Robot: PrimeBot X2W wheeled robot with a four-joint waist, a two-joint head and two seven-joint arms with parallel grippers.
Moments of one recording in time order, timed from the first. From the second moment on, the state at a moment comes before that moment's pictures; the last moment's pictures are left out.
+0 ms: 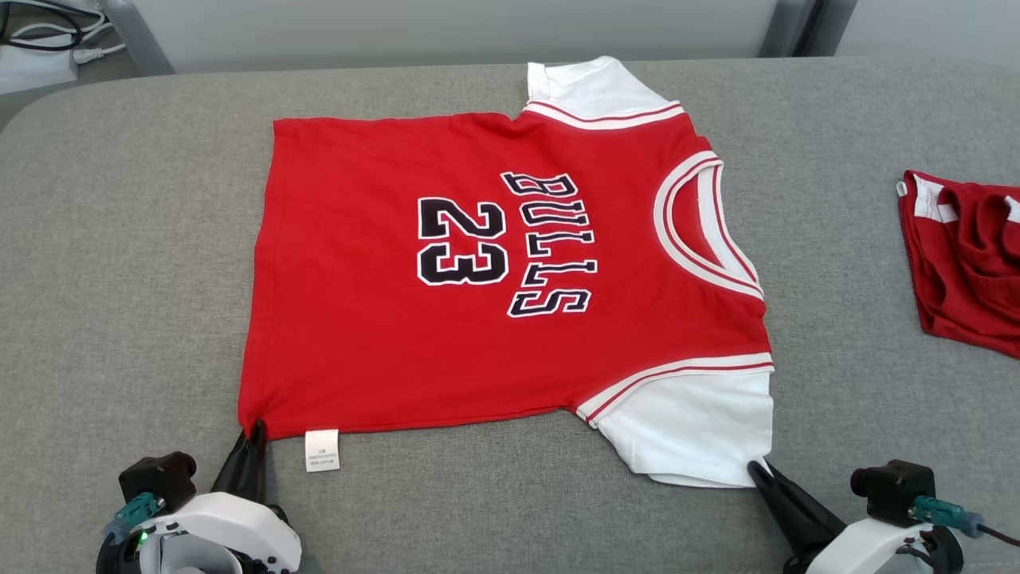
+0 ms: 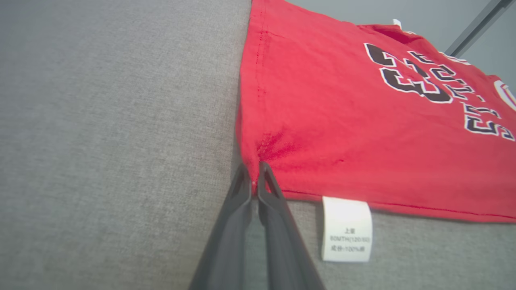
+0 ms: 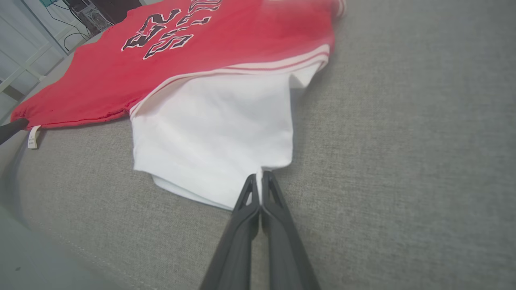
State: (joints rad) left arm -0.24 0.09 0.02 0.74 -0.35 -0.12 -0.26; right arm -0.20 -0.41 0.69 0.45 0.81 0.13 -0.26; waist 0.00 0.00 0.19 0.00
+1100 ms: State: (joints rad) left arm -0.17 0.14 -0.02 0.83 -0.34 -0.13 -0.26; right arm -0.17 -0.66 0.92 0.17 1.02 0.13 -0.06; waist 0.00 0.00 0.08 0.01
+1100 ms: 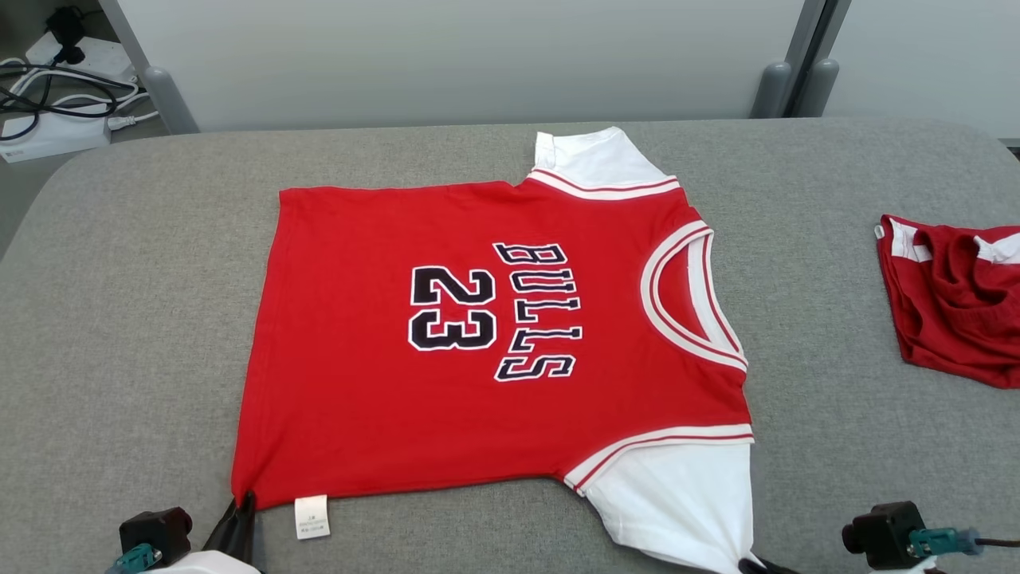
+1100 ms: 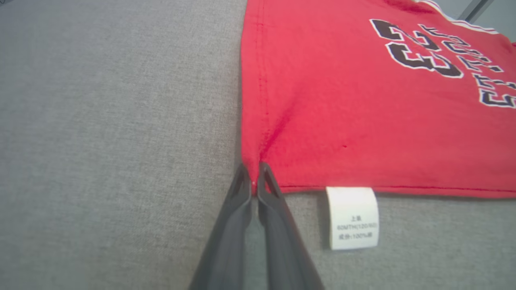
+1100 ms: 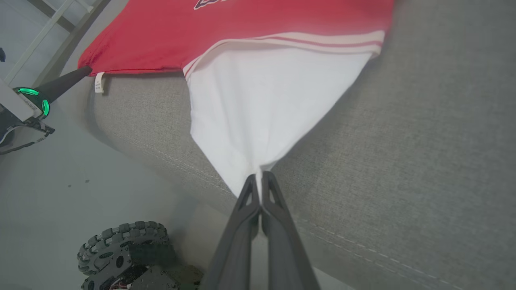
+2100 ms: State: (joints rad) left arm -0.20 0.22 -0.06 0.61 -0.32 -0.07 -0.16; right arm -0.27 -0.72 0.79 0.04 0.96 0.13 0.01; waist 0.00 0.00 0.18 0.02
